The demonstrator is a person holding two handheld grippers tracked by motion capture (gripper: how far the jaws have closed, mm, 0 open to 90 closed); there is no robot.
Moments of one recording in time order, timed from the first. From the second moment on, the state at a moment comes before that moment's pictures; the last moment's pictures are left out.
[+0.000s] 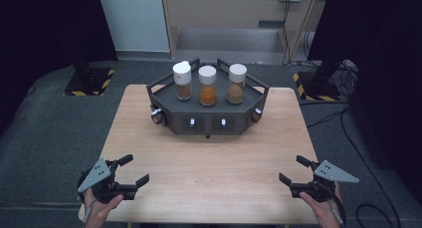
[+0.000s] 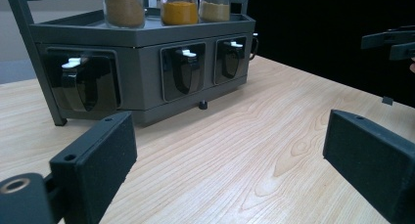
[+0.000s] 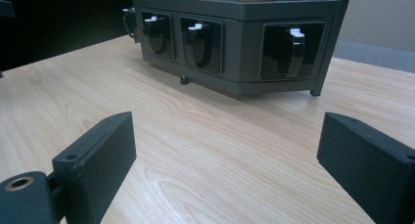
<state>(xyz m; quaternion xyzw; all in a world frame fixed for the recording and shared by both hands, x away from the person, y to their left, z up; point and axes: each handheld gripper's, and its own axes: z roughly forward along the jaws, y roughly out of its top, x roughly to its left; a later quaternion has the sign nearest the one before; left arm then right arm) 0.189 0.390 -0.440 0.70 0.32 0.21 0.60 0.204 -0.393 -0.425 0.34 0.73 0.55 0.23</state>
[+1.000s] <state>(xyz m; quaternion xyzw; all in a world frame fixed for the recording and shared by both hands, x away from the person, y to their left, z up) 0.192 0.390 -0.441 0.70 0.31 0.20 0.61 0.205 -0.389 -0.423 0.33 0.73 0.55 0.23</state>
